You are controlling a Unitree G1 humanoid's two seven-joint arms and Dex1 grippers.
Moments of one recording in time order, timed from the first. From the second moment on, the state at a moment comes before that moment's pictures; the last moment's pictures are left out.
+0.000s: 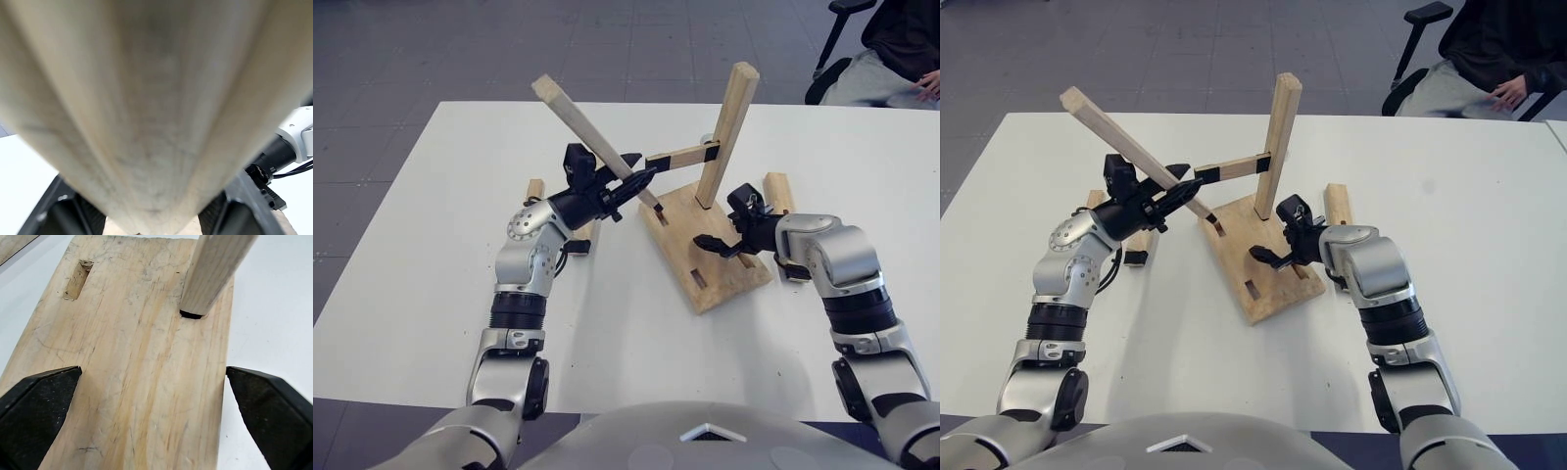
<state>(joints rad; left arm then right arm) -0.37 0.23 0.03 0.22 -0.44 0.19 -0.90 -0.42 -0.40 0.22 -0.06 0.19 1.07 0.60</state>
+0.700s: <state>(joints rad) -0.36 0.26 0.03 0.20 -0.44 0.21 -0.90 -0.40 -0.46 0.27 -0.11 0.24 1.06 0.67</state>
